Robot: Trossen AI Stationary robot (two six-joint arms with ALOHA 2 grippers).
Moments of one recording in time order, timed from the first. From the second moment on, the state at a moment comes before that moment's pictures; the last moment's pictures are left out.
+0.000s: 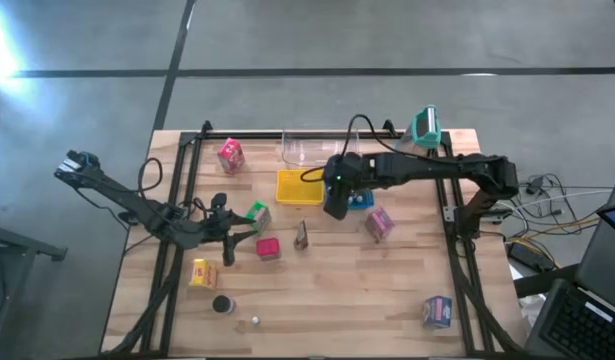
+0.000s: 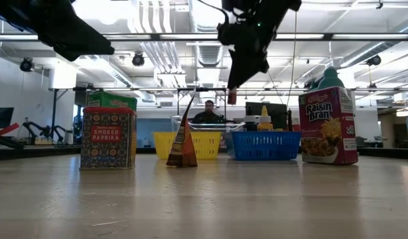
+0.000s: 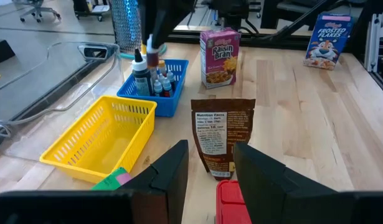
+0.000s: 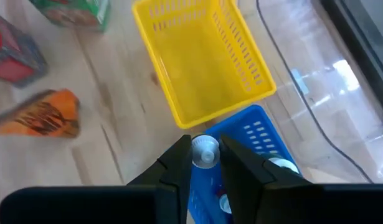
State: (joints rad) left arm -0.50 0.78 0.45 -0.07 -0.68 -0.29; right arm -0.13 1.68 1.38 -0.72 0.16 0.24
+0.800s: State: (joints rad) left arm -0.50 0.78 0.45 -0.07 -0.68 -0.29; right arm -0.17 1.74 1.24 -0.63 0.23 0.34
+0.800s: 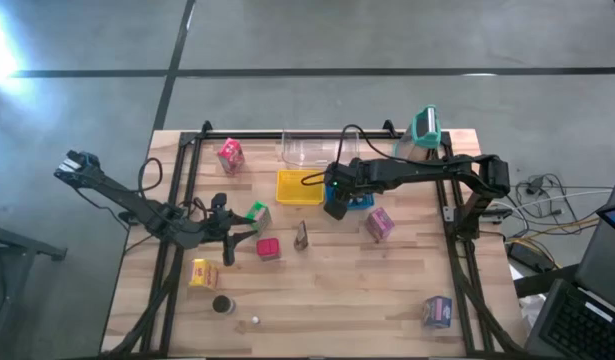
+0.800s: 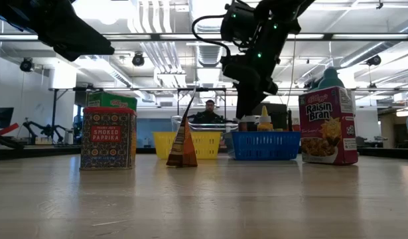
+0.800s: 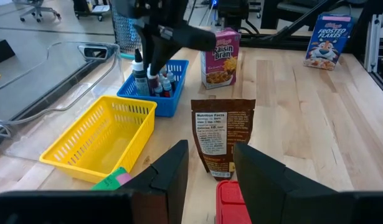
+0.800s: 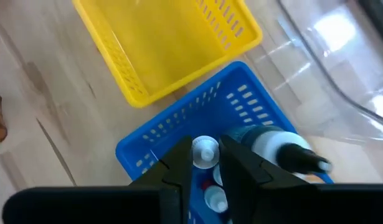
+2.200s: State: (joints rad) left arm -0.50 0.78 0.45 -0.07 -0.70 -0.27; right arm -0.02 1.73 1.32 -0.67 0.24 0.20
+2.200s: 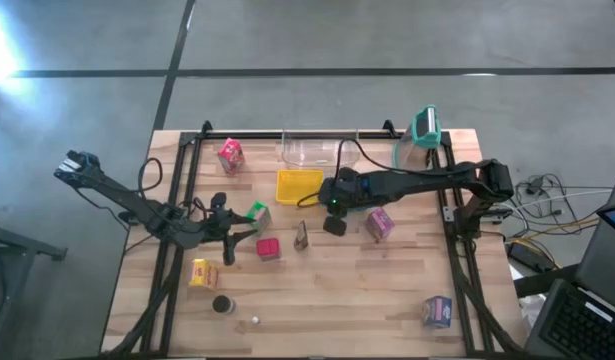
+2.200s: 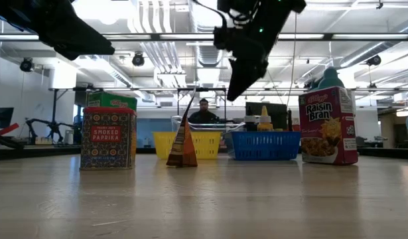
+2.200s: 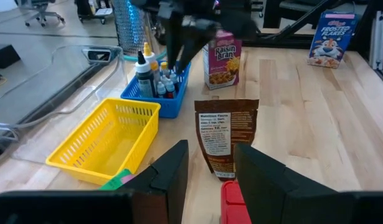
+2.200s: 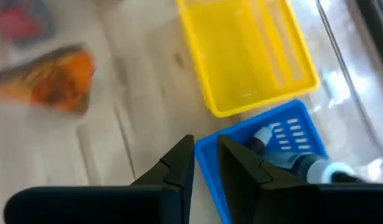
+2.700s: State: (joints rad) left arm -0.50 0.78 0.45 -0.06 -0.71 -0.28; right arm 0.02 1.73 1.33 -0.79 0.26 0.07
